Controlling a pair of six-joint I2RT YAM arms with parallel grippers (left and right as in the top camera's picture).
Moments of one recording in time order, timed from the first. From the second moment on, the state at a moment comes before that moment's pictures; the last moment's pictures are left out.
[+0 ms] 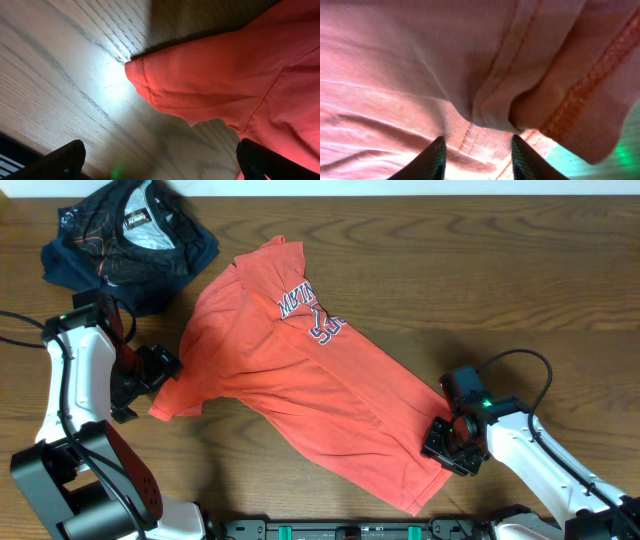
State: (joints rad) left arm 0.37 1.66 1.21 -1.18 0.02 -0.46; right arm 0.30 1.33 0.57 -0.83 -0.22 0.82
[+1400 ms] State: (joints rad) left arm 0.37 1.66 1.21 -1.18 0.02 -0.46; right arm 0.09 1.33 0.80 -0.77 -0.11 0.81
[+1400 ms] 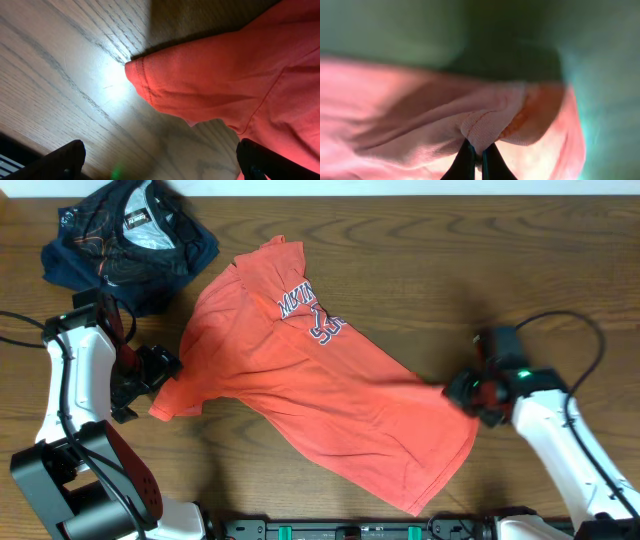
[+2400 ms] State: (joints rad) left arm 0.02 1.66 1.21 -1.12 0.13 -0.38; right arm -0.40 1.59 1.32 -0.77 -0.01 0.61
